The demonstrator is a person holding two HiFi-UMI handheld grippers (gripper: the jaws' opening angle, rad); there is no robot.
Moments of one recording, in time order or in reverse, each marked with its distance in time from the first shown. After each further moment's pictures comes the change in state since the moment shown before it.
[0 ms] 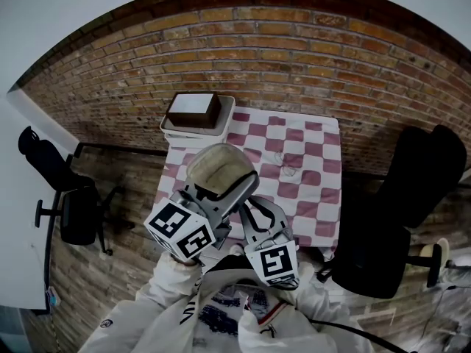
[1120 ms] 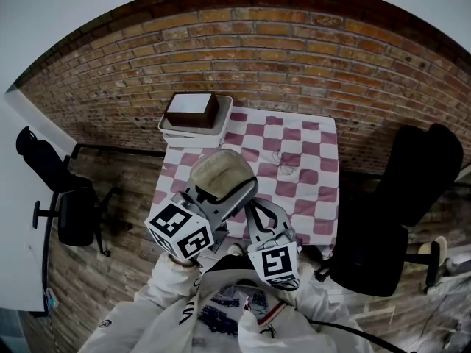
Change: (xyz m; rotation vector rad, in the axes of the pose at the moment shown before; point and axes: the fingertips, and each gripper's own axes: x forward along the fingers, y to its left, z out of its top) left arm -0.009 -0.006 -0.018 -0.006 0.051 -0.040; right arm -0.012 -0.003 -0.014 -0.067 0.057 -0.049
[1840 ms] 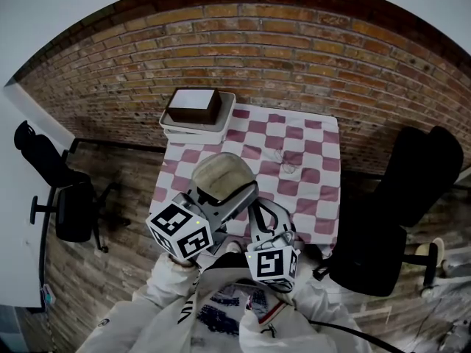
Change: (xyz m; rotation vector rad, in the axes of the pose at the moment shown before) left arm -0.010 0.011 -0.018 -0.051 0.029 -0.014; right arm 0.005 0.002 -0.008 -0.111 0.066 -0.087
